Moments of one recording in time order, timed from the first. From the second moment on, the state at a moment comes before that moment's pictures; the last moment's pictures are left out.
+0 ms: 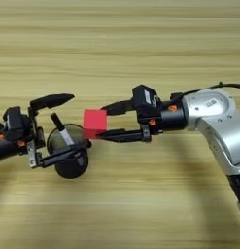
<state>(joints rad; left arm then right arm) -0.09 0.41 -0.19 -0.28 -0.48 -0.04 -0.99 -0.40 -0.68 0.15 -0.30 0.48 0.38 1.27</state>
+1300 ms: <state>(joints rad) -0.09 0.41 -0.22 -0.25 -0.44 -0.05 -1.01 -0.43 -0.69 0.23 -0.32 0.47 0.38 1.27</state>
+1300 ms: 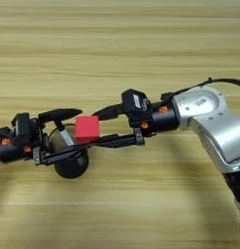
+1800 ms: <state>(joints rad) -0.09 0.41 -0.23 -0.24 -0.44 -0.05 -1.02 -0.43 -0.69 0.23 -0.31 0.45 0.38 1.28</state>
